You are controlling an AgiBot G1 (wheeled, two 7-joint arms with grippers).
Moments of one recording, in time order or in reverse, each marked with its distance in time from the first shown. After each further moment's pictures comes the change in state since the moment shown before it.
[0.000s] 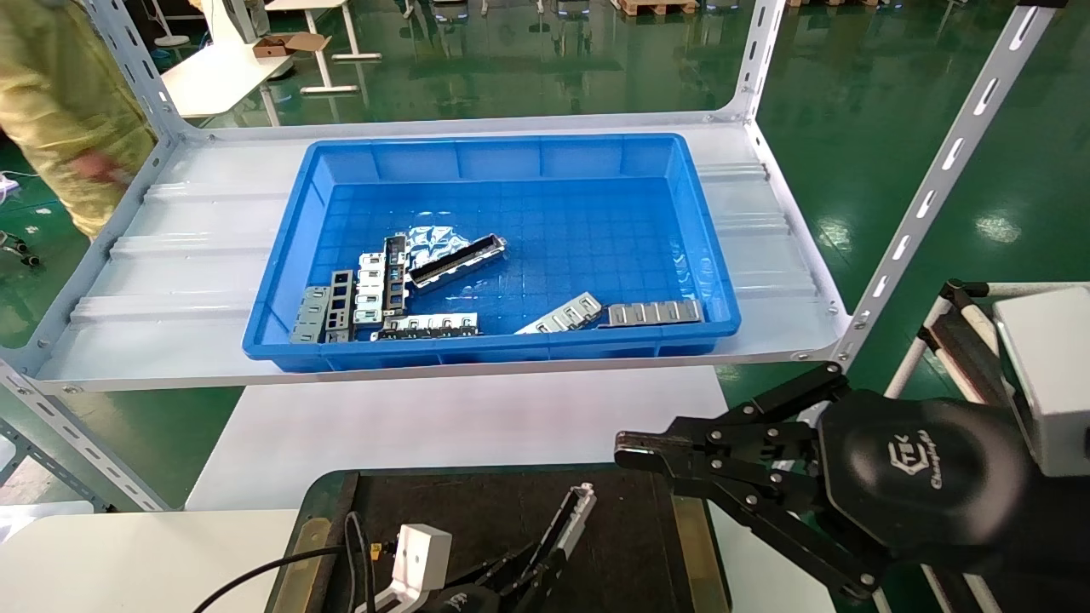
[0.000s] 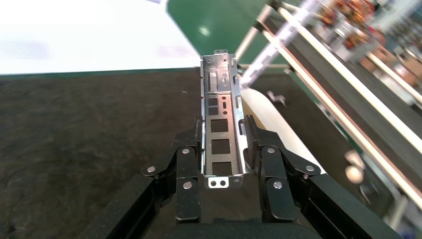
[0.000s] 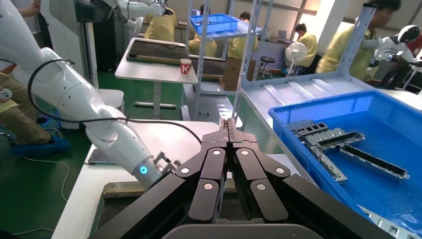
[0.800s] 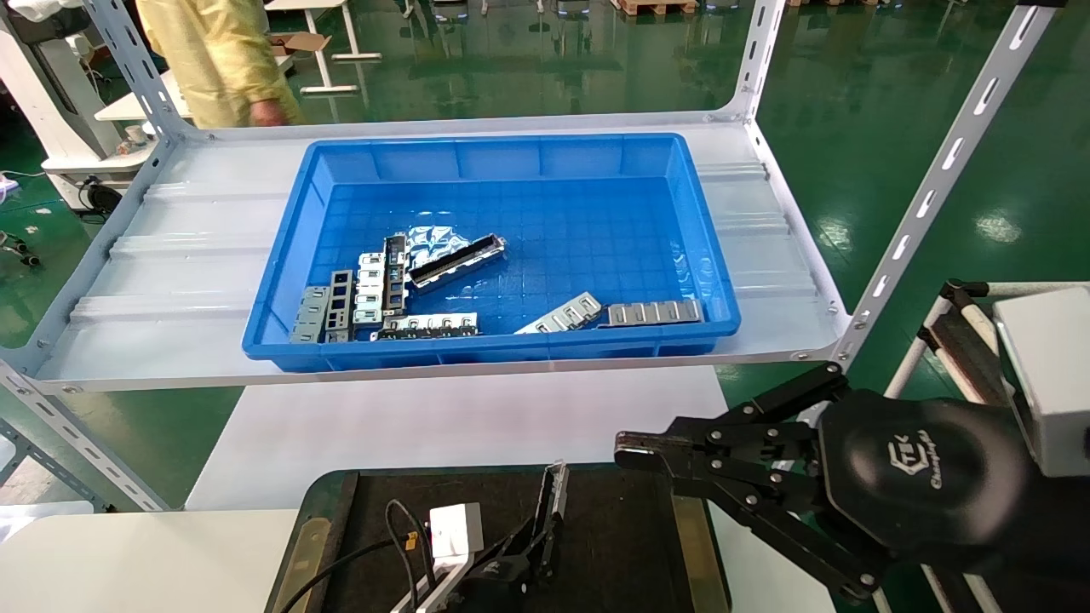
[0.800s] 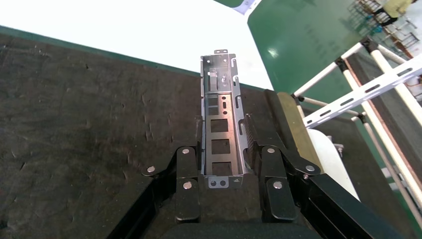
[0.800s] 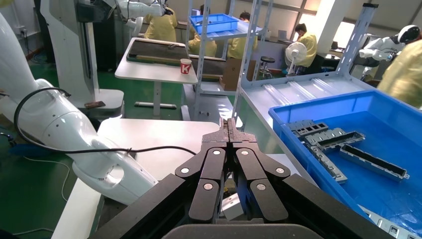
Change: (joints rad) left arm 0.012 0.294 -0.054 0.032 0.020 -0.460 0.002; right arm 0.000 0.000 -0.001 0.000 0.001 0.000 0.000
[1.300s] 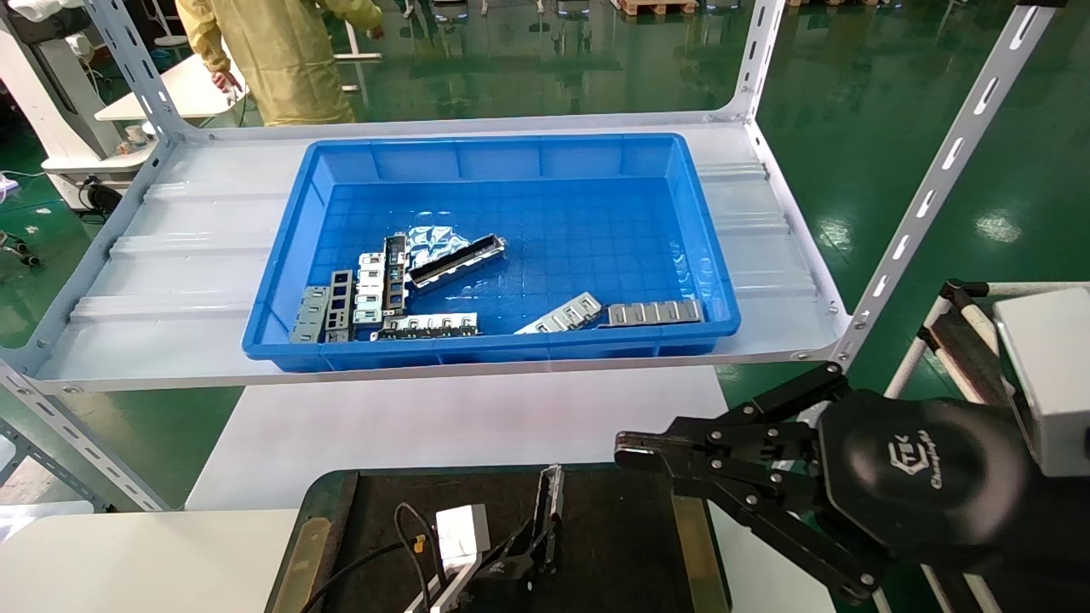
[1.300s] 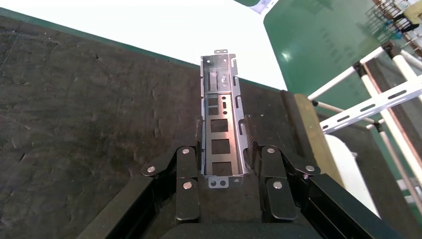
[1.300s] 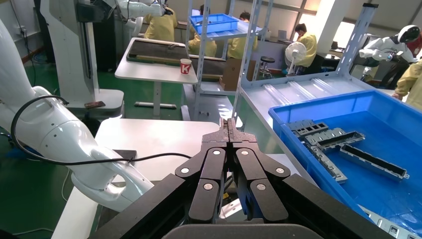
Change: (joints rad) left arm -0.001 0.073 -0.023 0.071 0.058 -0.040 -0.025; right arm 0.000 0.000 0.000 0.000 0.000 0.000 0.000
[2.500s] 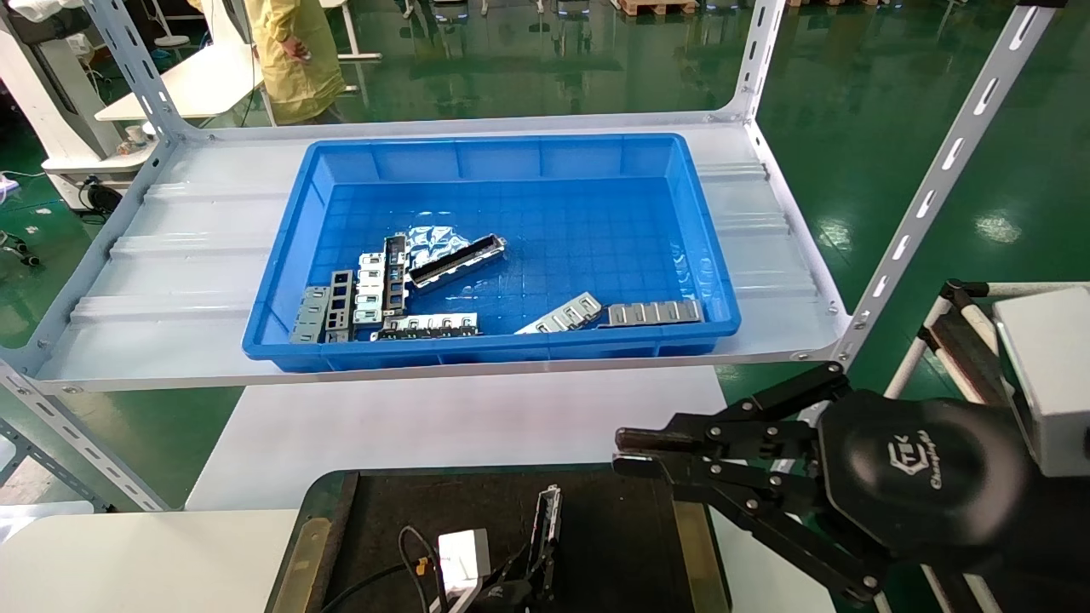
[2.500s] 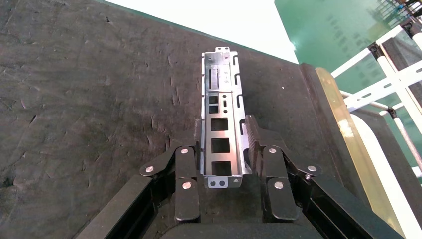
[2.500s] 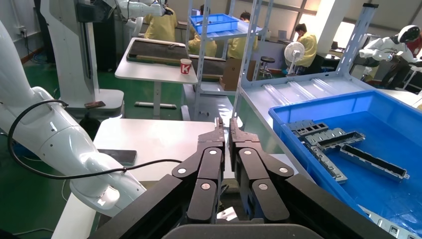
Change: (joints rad) left arm 0.010 0.007 0.038 0.093 0.169 0.030 -0.169; right arm 0.000 0.000 -0.001 0.000 0.001 0.000 -0.001
